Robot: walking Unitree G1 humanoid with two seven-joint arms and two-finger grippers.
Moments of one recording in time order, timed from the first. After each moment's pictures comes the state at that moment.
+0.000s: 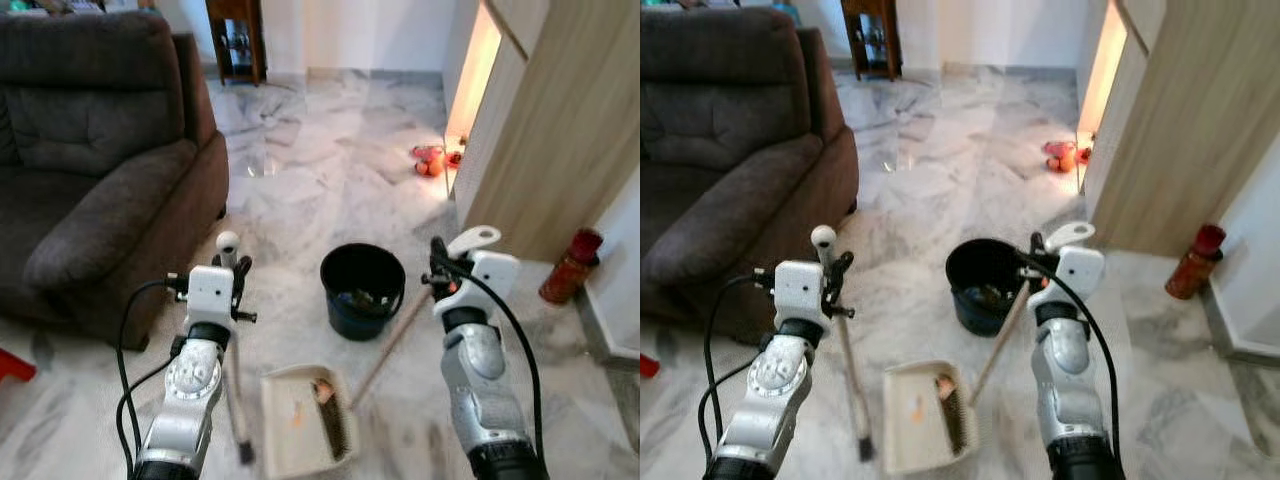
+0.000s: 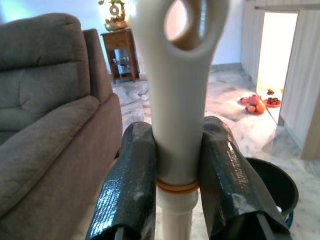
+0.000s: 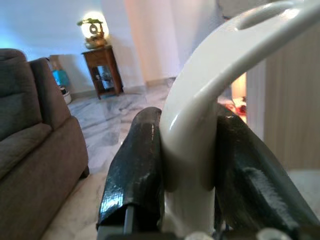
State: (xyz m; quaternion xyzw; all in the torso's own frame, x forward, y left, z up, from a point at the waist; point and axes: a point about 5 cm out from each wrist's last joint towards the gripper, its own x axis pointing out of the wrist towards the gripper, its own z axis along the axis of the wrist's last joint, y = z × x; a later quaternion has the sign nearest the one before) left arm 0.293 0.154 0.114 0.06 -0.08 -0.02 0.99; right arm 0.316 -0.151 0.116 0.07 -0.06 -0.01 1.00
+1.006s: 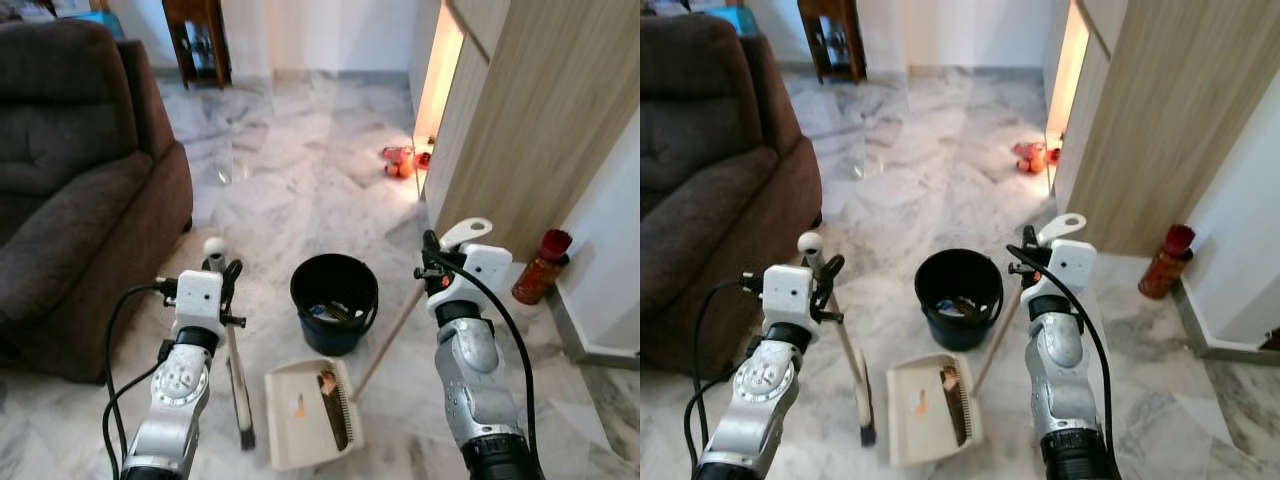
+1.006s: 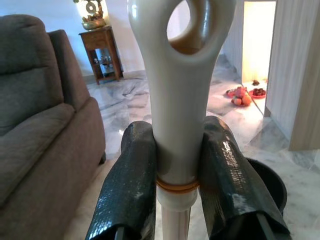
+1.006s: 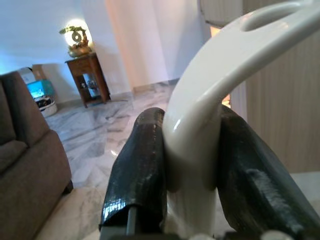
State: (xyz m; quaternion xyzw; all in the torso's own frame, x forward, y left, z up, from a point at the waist) left arm 0.282 0.170 0.106 0.09 -0.06 -0.01 0.99; right arm 0.316 -0.150 0.119 0.07 -0.07 -0.01 0.99
